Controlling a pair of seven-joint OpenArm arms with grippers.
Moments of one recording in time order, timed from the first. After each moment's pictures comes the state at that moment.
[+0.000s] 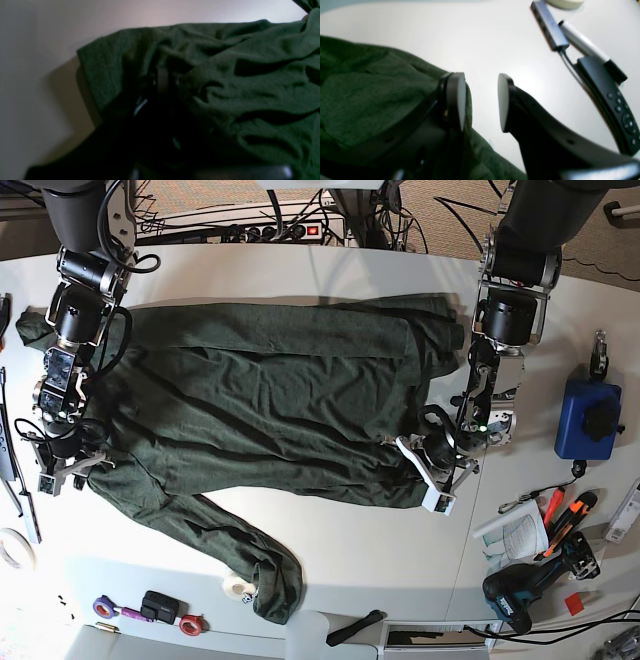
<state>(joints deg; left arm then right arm) -23.5 -7.1 10.0 48.3 -19.0 -22.4 18.9 26.8 24.8 21.7 42.7 -5.0 13.6 -4.5</state>
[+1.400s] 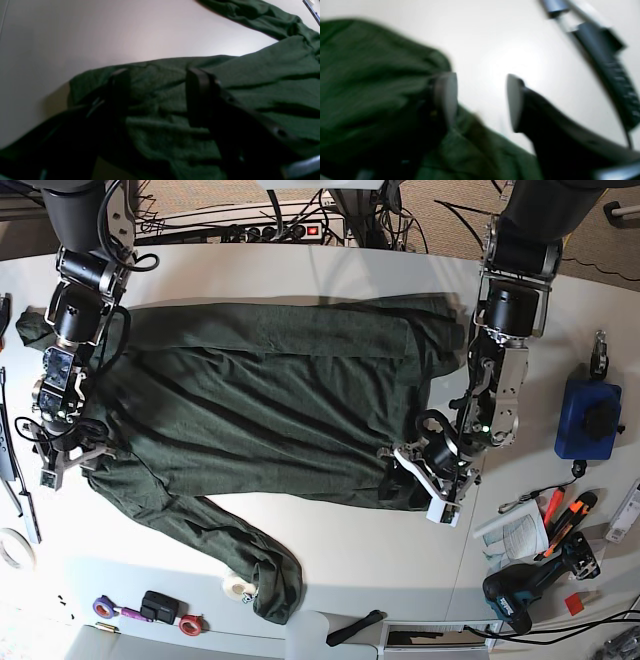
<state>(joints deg) -21.5 -7.5 10.1 59.3 -24.3 -21.6 18.6 26.9 24.9 21.8 42.7 -3.7 13.0 -13.9</state>
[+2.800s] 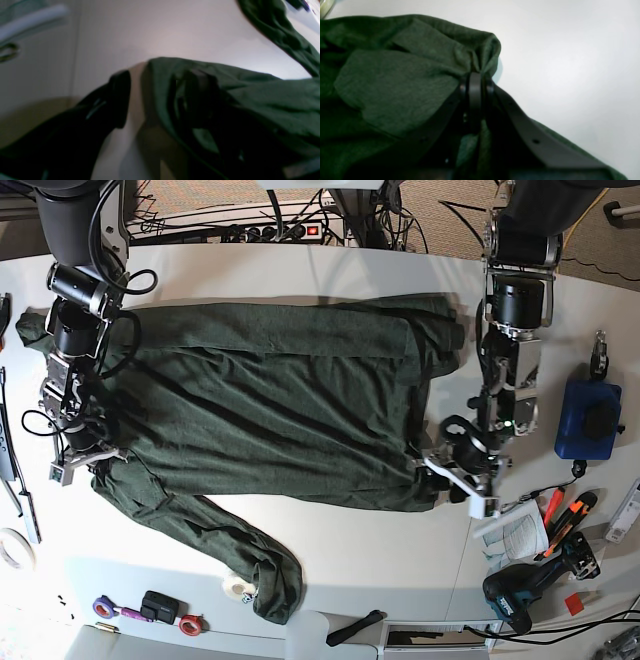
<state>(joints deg) -19.6 -7.9 1.1 59.3 -26.8 -14.9 20.6 32.5 25.9 21.9 26.1 5.3 22.6 -6.7</state>
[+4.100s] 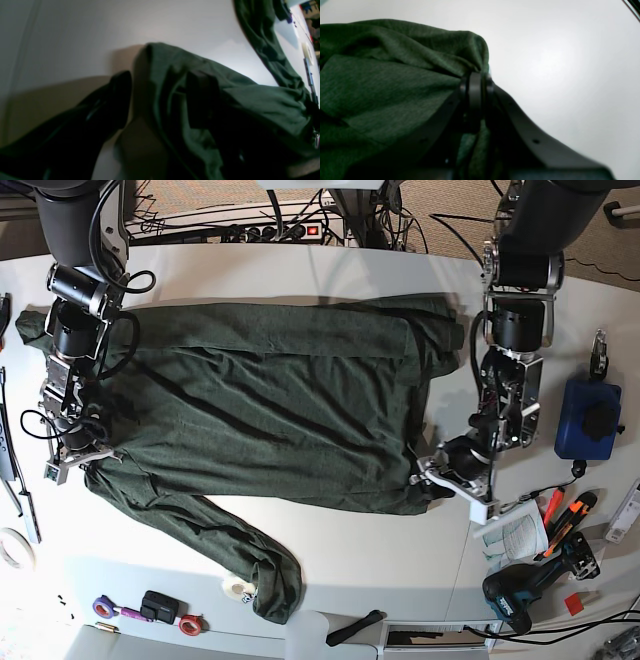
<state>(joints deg) -25.3 -6.5 0.9 48.1 -37.3 -16.0 27.3 32.7 25.9 21.9 26.2 3.0 16.6 -6.6</state>
